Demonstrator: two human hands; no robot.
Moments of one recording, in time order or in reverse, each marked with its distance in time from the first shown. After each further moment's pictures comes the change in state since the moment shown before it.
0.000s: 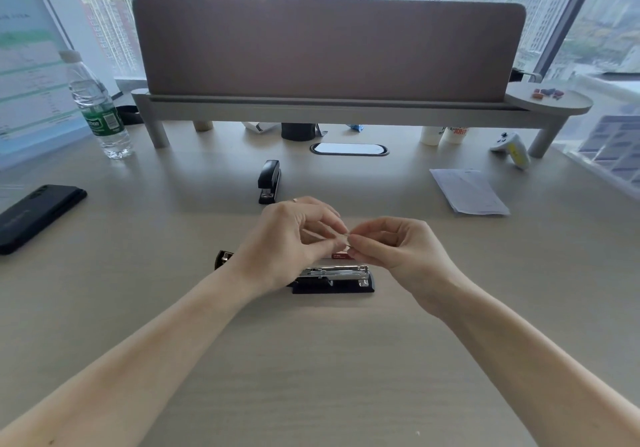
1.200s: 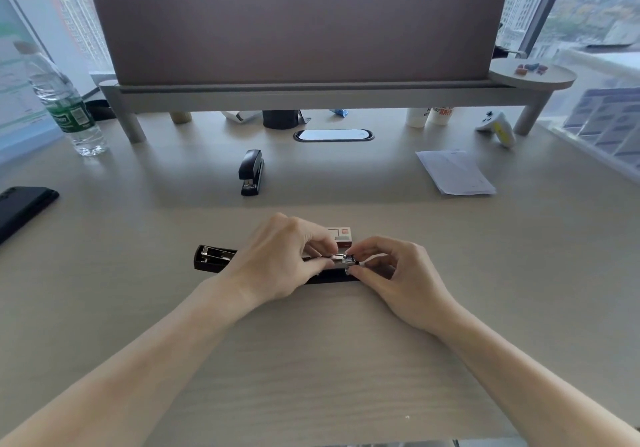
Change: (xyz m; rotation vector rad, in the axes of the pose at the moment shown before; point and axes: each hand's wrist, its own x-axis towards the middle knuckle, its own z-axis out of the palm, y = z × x) left_hand -0.003 -0.010 0.021 0.380 -0.152 0.036; right_hand -0.014 0.059 -0.028 -0.496 0.055 -0.244
